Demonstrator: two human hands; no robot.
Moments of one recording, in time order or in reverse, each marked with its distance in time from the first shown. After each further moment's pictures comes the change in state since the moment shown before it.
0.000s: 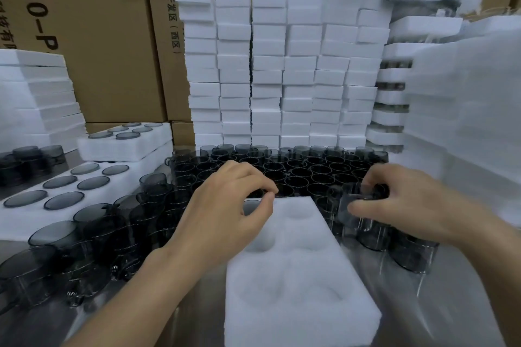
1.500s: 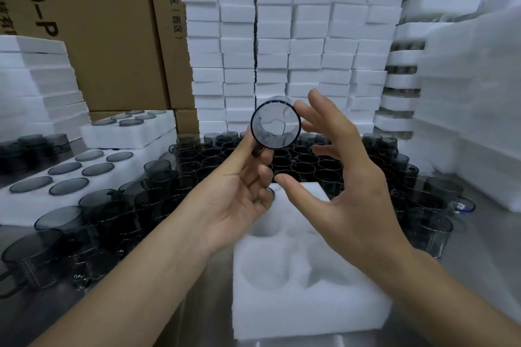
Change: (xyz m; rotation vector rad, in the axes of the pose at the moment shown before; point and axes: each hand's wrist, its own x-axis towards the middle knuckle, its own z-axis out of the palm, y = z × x) left_hand 0.013 0.016 0.002 -1.637 -0.036 -0.887; right_hand -0.015 -0.071 0.076 0.587 0.604 -0.812
